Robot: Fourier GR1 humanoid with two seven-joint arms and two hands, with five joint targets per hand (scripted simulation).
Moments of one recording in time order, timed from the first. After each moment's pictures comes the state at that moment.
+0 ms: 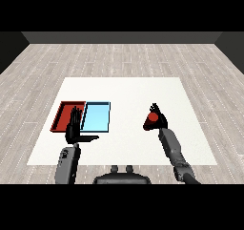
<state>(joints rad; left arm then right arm) -0.01 0.02 0.03 -1.62 0.07 -0.03 -0.42 -0.52 -0.13 -0.18 -0.62 -0.18 0.34 -0.51</state>
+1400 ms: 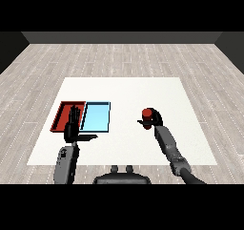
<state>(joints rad) -0.02 0.04 0.05 -1.62 0.08 -0.04 -0.40 -0.61 -0.10 -0.16 -0.50 -0.09 0.05 -0.54</state>
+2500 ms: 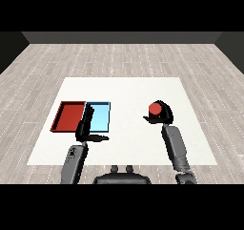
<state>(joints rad) -0.05 0.00 -0.12 -1.65 0.03 0.02 -0.28 -0.39 -0.14 -0.08 -1.19 -0.12 0.06 -0.33</state>
